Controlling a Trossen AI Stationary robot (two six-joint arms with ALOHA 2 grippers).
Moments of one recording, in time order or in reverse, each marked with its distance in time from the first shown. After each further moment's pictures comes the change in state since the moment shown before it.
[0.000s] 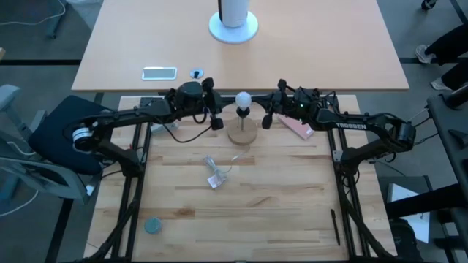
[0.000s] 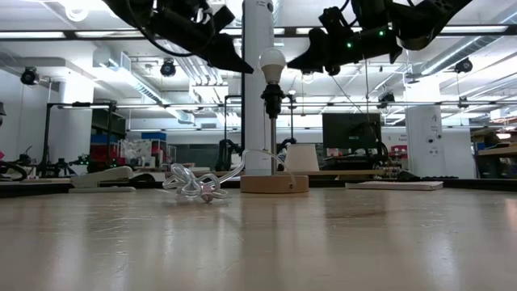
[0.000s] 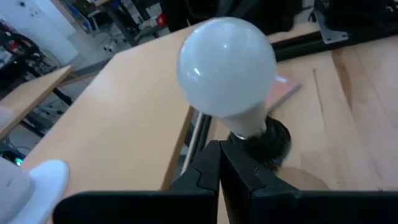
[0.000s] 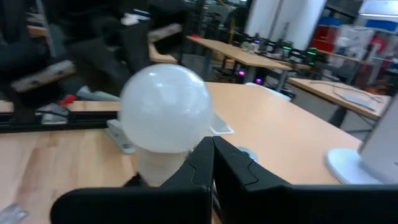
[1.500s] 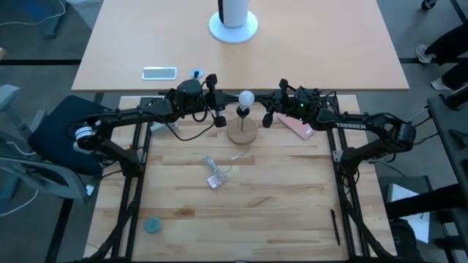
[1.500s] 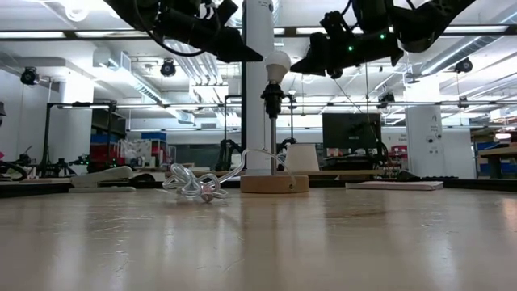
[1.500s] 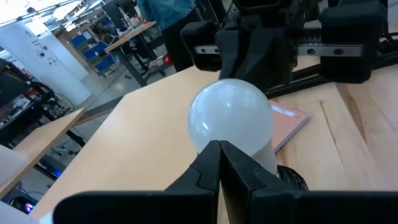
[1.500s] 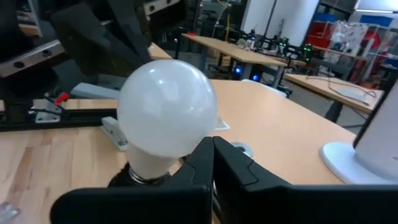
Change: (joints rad) left arm 0.008 0.049 0.014 0.186 0.061 0.063; right arm -0.017 0.001 -0.014 0.011 -0.026 0.011
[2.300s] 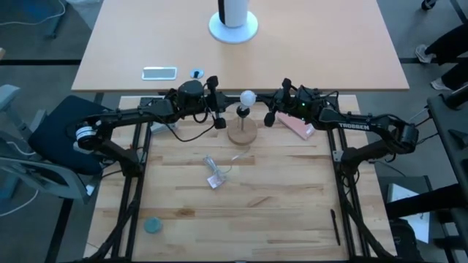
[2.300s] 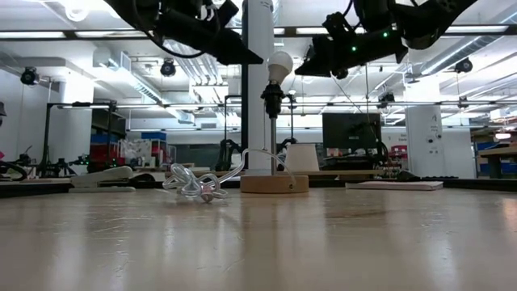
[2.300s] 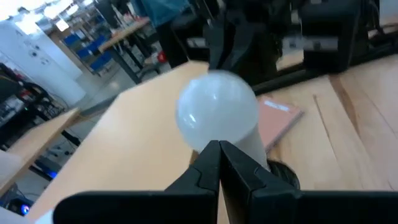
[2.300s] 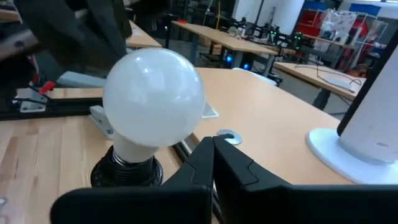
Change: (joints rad) left arm -0.007 0.000 0.000 -0.012 0.007 0.022; right arm -0.014 -0.039 -0.005 -0.068 0.055 -0.006
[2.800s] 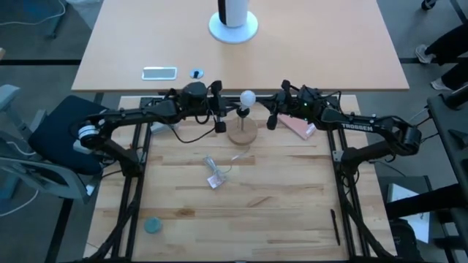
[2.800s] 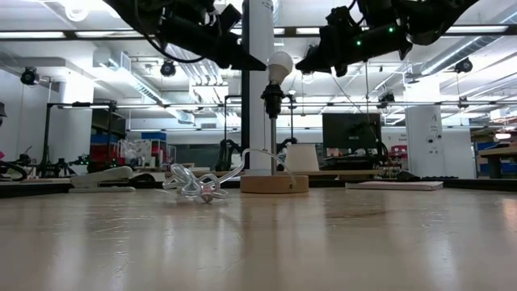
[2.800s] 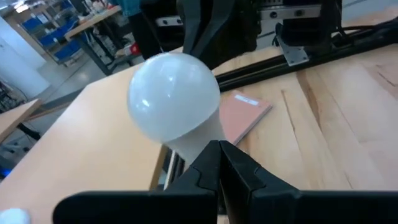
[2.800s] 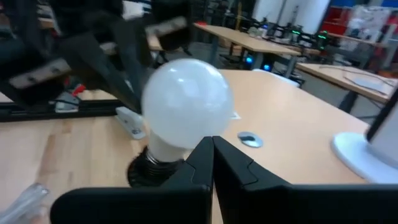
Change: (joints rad) left arm -0.004 0.014 0.000 -0.073 0.073 -0.051; right arm 0.002 -0.049 -0.001 -0.072 -0.072 0.021
